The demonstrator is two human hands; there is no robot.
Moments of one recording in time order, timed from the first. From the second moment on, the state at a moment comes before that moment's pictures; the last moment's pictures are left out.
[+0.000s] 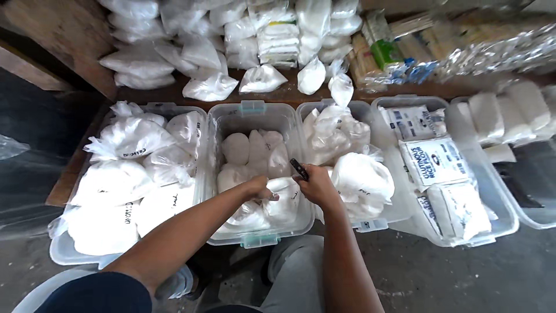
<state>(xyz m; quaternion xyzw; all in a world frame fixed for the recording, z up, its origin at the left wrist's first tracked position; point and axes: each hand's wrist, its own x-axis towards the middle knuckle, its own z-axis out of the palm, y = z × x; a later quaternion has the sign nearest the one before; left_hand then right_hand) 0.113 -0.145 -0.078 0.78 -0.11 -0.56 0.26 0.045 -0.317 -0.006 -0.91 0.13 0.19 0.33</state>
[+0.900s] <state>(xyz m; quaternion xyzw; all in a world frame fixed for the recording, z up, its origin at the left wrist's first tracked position) 0.080 -0.138 -0.082 0.89 -0.29 -0.33 0.13 0.053 -0.309 -0.011 -0.92 0.12 0.22 0.30</state>
